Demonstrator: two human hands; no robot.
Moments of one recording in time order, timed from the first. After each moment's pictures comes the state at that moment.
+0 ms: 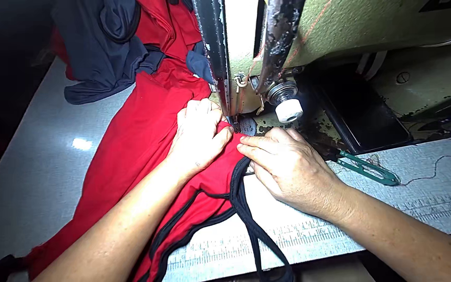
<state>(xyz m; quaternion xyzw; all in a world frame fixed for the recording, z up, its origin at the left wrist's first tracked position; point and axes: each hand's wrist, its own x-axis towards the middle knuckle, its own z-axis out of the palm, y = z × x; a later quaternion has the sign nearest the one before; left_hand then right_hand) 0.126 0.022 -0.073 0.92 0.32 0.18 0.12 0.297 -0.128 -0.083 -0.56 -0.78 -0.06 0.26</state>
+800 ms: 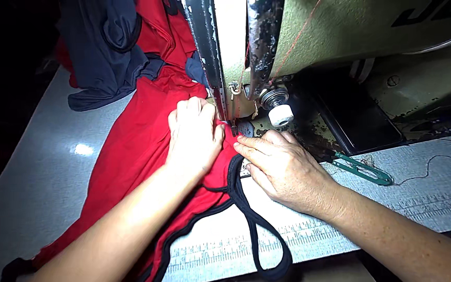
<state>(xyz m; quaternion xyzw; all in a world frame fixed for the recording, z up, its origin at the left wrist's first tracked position) 0.131 0.004 -0.057 0.90 0.38 0.19 0.05 0.296 -0.128 -0.083 -0.57 -0.78 -0.04 0.25</state>
